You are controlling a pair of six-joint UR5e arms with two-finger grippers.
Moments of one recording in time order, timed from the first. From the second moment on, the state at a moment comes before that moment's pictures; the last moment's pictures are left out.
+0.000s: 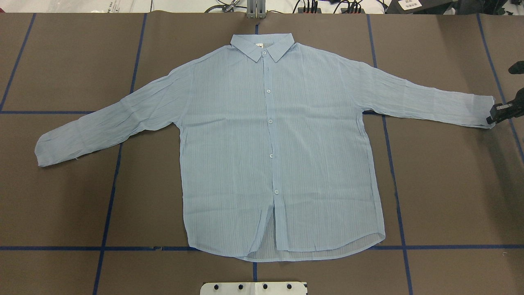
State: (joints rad) left arm -1.50 -1.67 -1.53 -1.86 -2.37 0.18; right arm 1.25 -1.38 1.11 -0.95 2.31 0.37
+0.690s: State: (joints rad) left arm -1.50 -1.67 -1.53 -1.86 -2.38 0.18; right arm 1.26 -1.31 1.32 -0.95 2.46 0.54
